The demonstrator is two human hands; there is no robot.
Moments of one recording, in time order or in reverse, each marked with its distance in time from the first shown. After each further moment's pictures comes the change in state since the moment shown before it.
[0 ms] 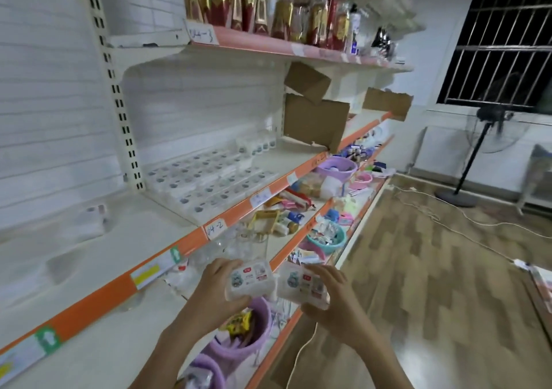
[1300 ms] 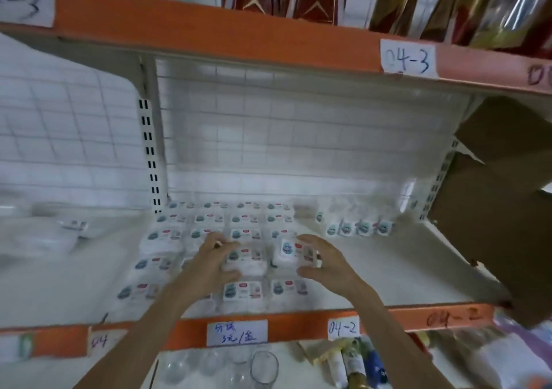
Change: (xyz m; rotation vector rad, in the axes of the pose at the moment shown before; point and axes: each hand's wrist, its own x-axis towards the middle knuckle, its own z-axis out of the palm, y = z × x) left_hand 0.345 -0.065 0.002 0.304 0.426 -0.698; right_hand 0.557 0.089 0.034 0.302 -0.673 -0.620
